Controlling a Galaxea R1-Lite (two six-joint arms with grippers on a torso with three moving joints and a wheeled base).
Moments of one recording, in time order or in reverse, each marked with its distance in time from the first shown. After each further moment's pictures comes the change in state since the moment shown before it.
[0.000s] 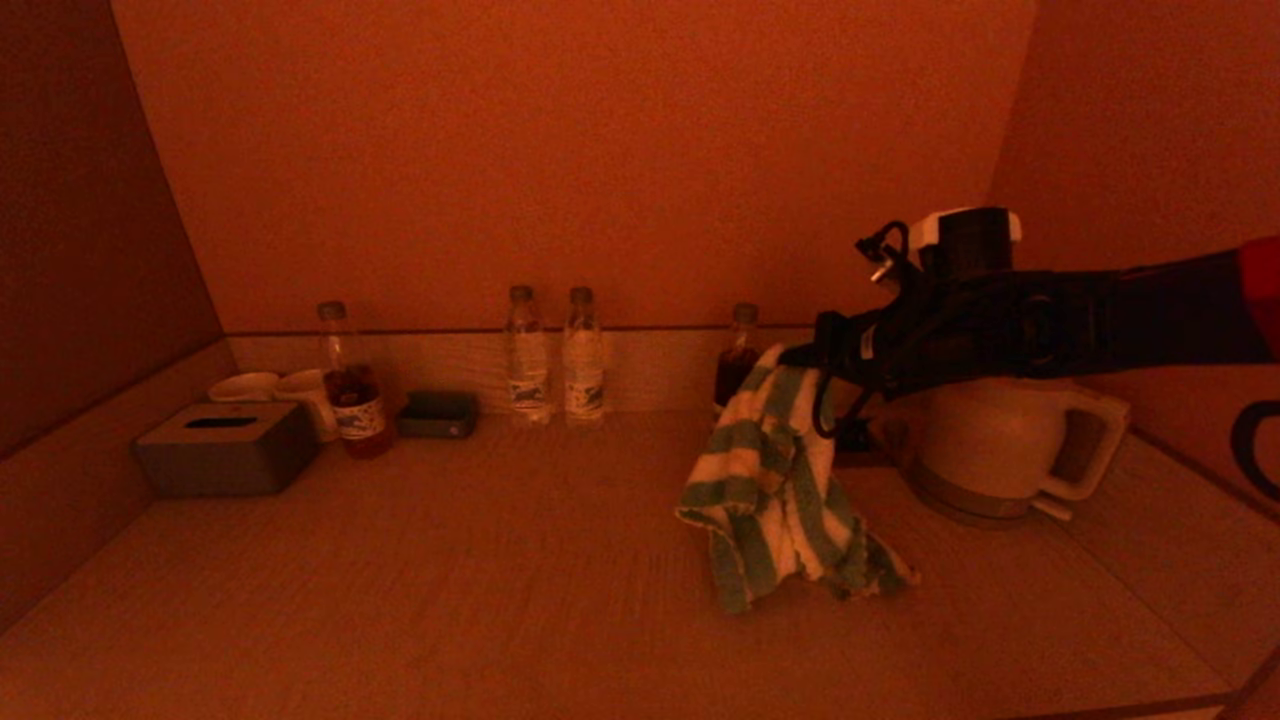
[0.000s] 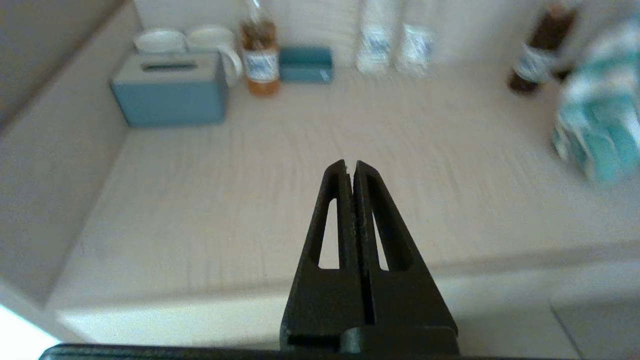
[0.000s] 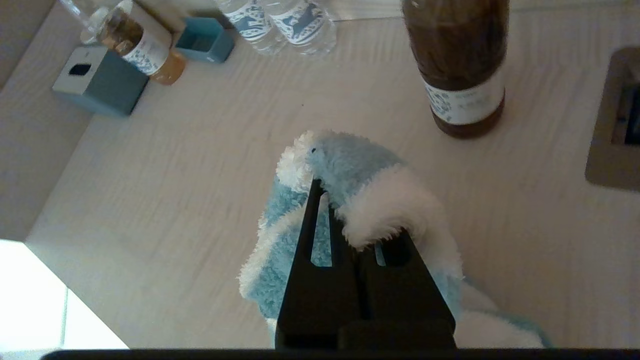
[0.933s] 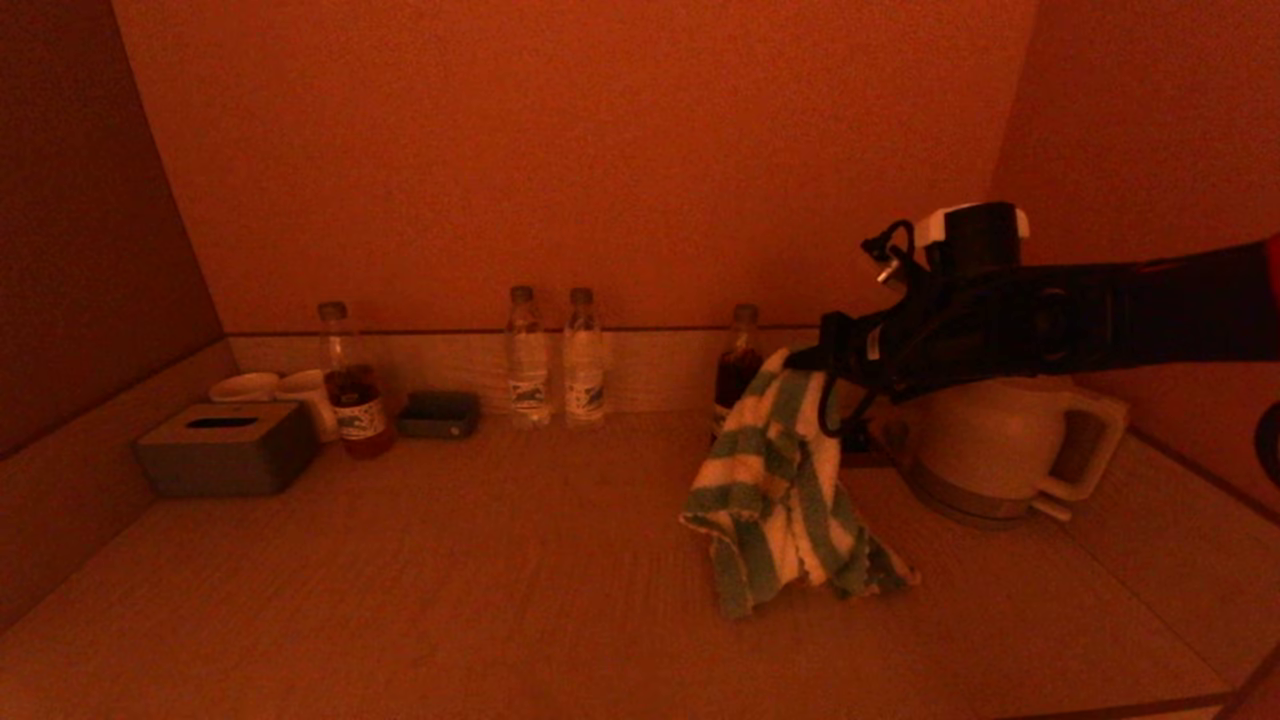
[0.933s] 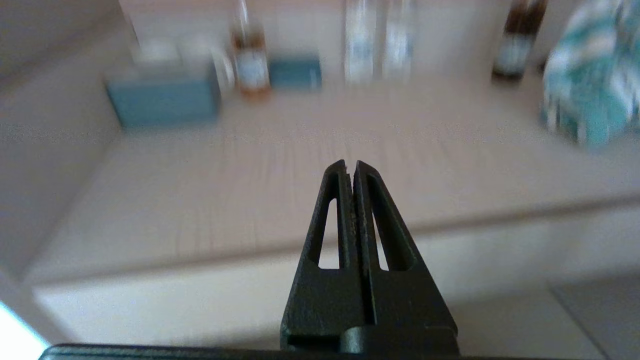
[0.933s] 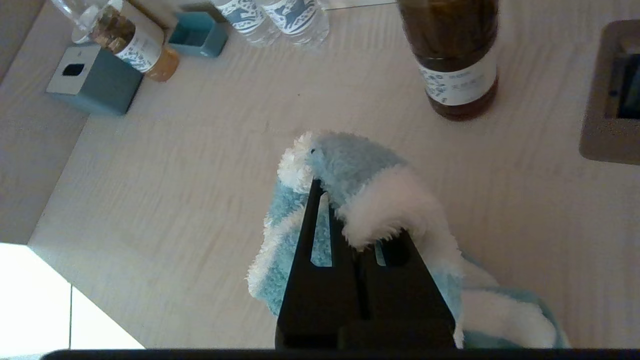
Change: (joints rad) left arm -0.039 -0.432 0.298 -0.059 0.015 0.021; right arm 0.001 -0.023 0.008 0.044 -0.018 0.007
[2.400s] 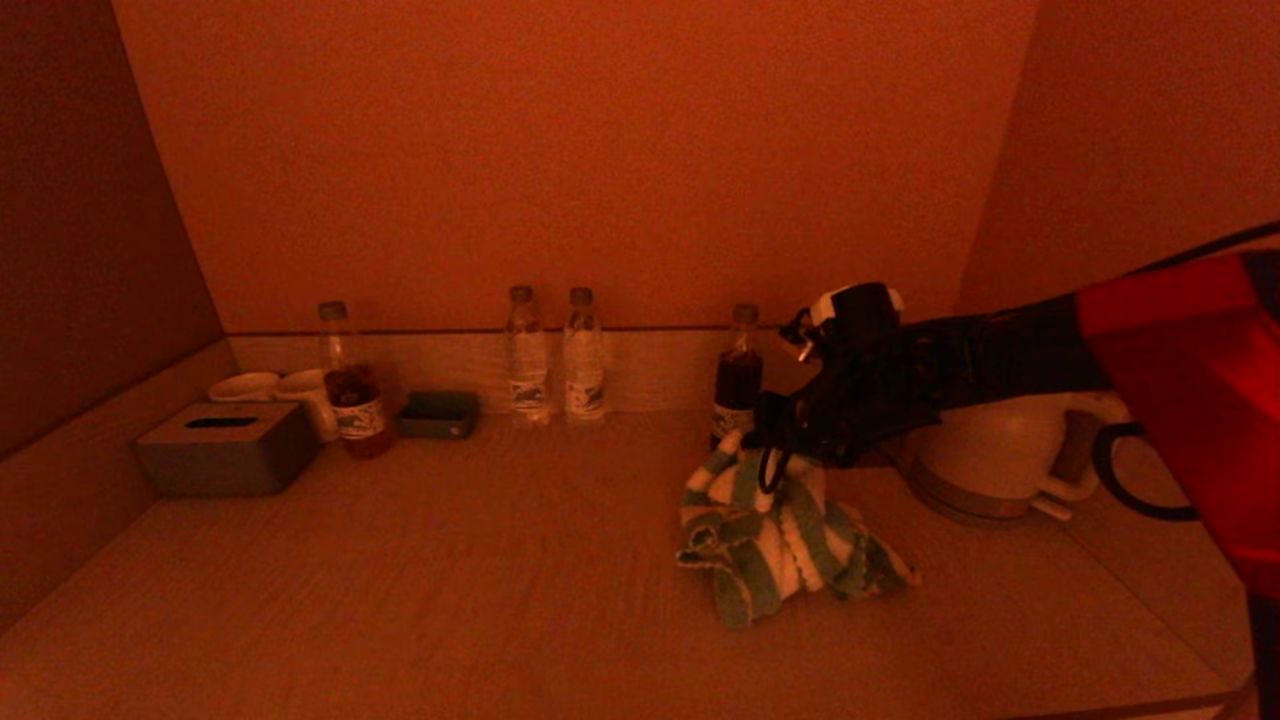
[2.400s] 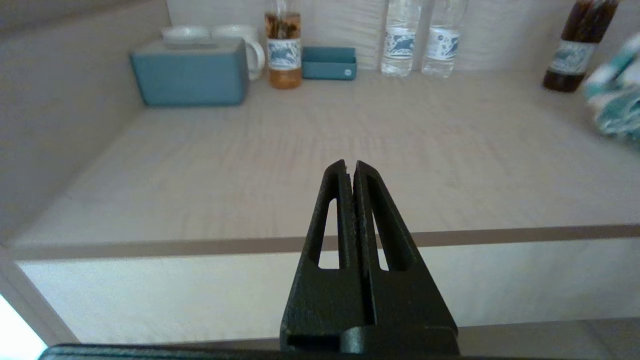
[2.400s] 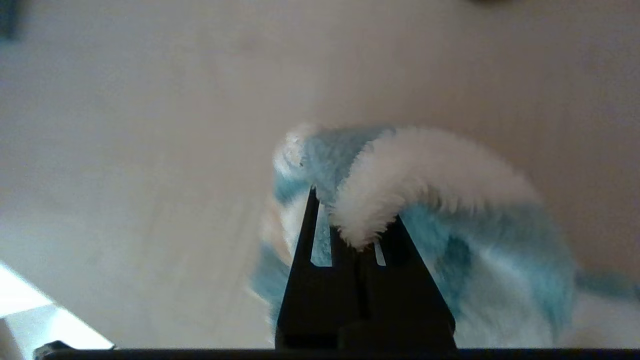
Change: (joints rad) left arm 0.000 -0.046 0.300 -0.251 0.099 -0.051; right arm 0.117 0.166 -0.057 0.164 -0.138 -0.005
